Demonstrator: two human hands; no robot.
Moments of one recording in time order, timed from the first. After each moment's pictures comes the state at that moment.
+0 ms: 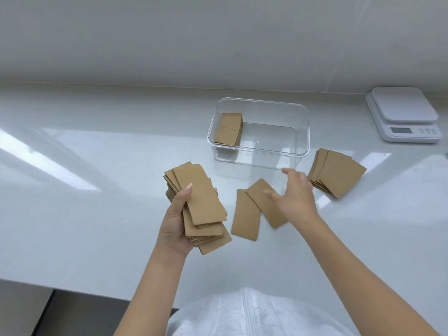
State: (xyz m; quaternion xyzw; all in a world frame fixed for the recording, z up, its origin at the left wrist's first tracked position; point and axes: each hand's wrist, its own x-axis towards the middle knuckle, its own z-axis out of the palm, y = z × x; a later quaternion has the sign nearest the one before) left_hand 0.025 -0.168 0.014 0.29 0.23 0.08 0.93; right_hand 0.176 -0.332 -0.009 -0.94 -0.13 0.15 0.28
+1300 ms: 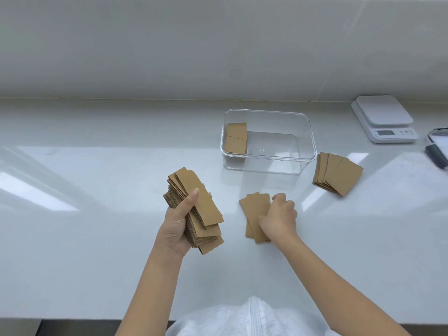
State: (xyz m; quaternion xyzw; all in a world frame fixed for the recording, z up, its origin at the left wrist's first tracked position) left_hand 0.006 -0.102 0.017 0.36 0.31 0.06 0.88; right_hand 0.116 -0.268 -0.031 -0.95 0.02 0.22 0.22
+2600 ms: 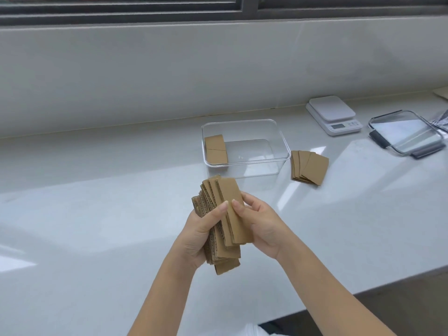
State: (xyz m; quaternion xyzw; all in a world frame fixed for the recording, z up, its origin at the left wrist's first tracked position) left_hand 0.011 -0.106 0.044 0.48 0.14 -0.09 0.86; right_hand 0.058 -0.244 0.048 -0.55 0.02 0.35 0.76
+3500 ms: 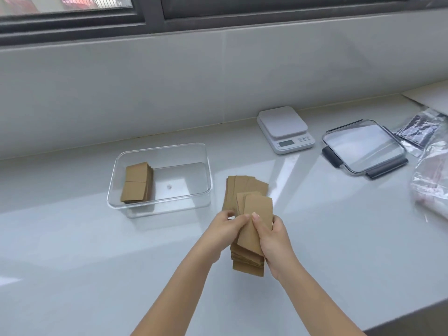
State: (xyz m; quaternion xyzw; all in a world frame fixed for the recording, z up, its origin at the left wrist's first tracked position) left_hand 0.192 -0.324 0.010 0.68 0.22 -0.22 0.67; right_hand 0.186 -0.445 0.007 -0.65 0.21 0.19 0.71
